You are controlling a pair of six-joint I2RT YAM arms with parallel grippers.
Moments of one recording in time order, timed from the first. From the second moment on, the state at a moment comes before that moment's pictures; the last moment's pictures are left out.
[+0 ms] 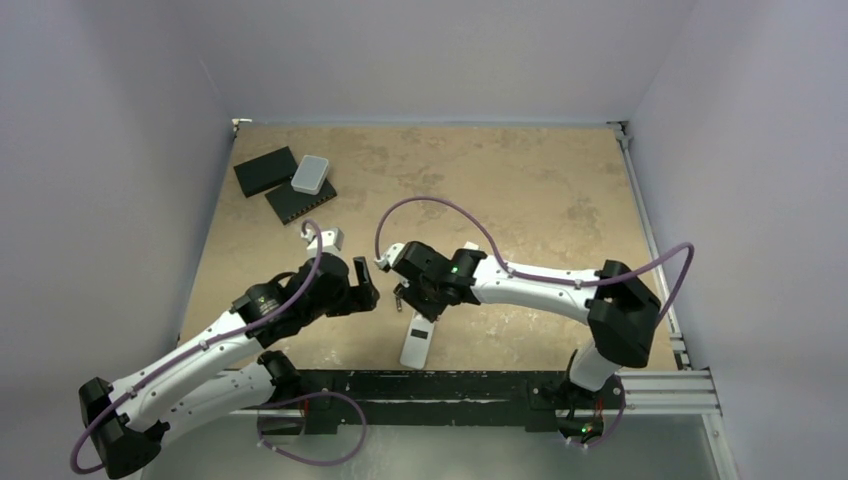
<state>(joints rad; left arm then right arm) -0.84 0.78 0.71 -0.76 -0.31 -0.85 1.11 1.66 1.18 -0.65 0.12 0.10</state>
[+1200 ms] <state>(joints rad) -0.84 1.01 0.39 -0.17 0.06 -0.91 1.11 1.17 0.73 -0.42 0.19 0.89</state>
